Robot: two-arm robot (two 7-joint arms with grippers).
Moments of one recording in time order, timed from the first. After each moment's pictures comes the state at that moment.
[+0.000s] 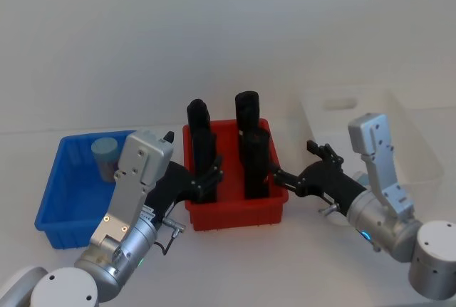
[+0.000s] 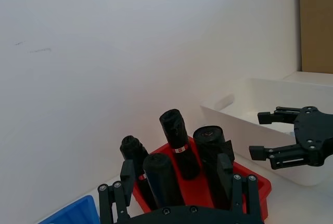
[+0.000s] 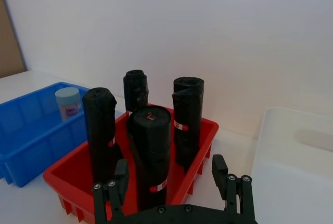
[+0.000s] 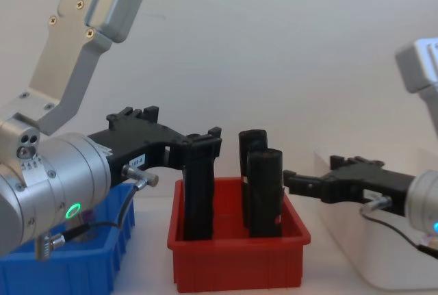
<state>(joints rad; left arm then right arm) -0.24 0.38 0.45 -1.63 -0.20 0.01 -0.01 0.36 0.16 -0.28 -1.24 0.15 -0.01 0.35</state>
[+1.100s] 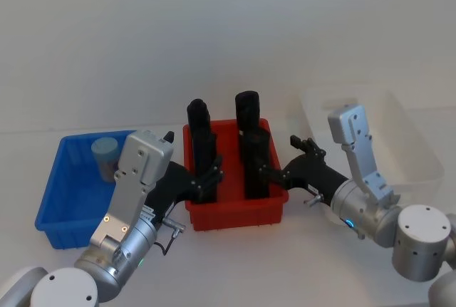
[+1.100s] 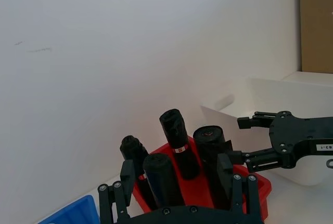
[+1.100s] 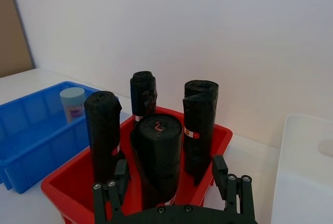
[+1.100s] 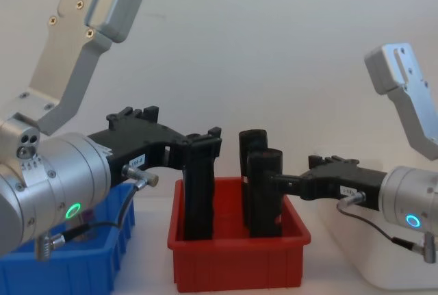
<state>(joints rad) -0.24 0.38 0.45 -1.63 -0.20 0.01 -0.01 0.47 0.12 -0.29 -1.08 0.13 -0.05 0.40</state>
